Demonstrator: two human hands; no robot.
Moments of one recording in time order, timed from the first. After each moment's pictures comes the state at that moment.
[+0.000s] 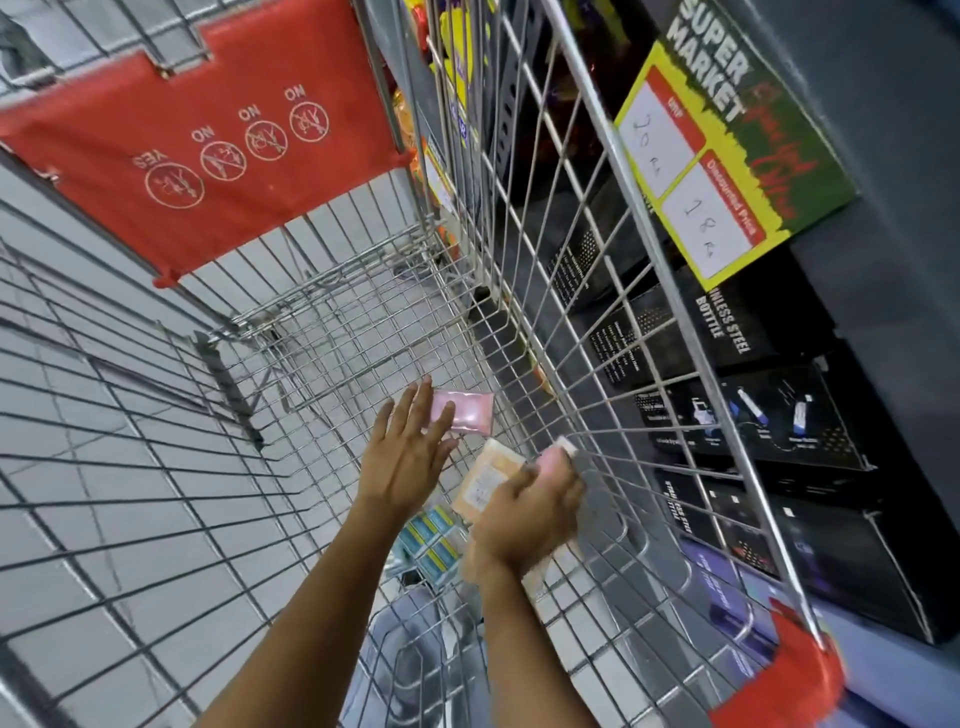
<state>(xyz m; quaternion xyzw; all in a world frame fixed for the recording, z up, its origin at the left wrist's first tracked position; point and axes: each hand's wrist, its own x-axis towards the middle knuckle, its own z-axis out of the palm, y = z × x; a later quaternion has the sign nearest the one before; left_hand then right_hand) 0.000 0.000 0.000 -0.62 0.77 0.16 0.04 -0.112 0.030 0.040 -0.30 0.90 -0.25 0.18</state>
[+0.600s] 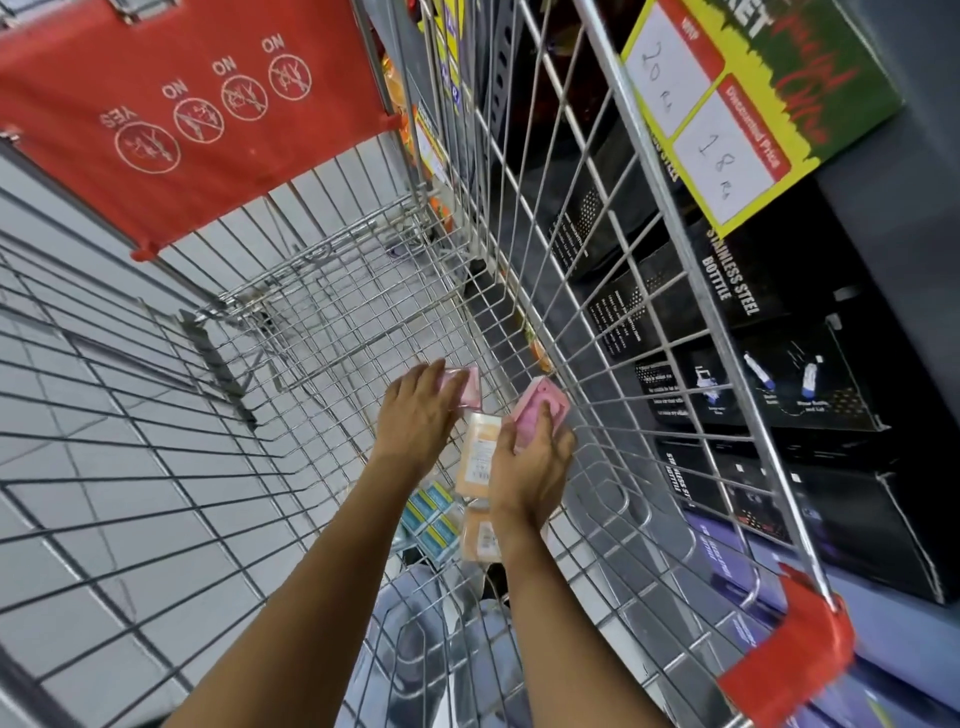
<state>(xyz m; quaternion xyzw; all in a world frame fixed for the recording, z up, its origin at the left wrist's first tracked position) -0.014 -0.017 0.003 -0.60 0.76 0.24 0.06 -0.130 0.023 0.024 -0.35 0.88 -0.15 0.28</state>
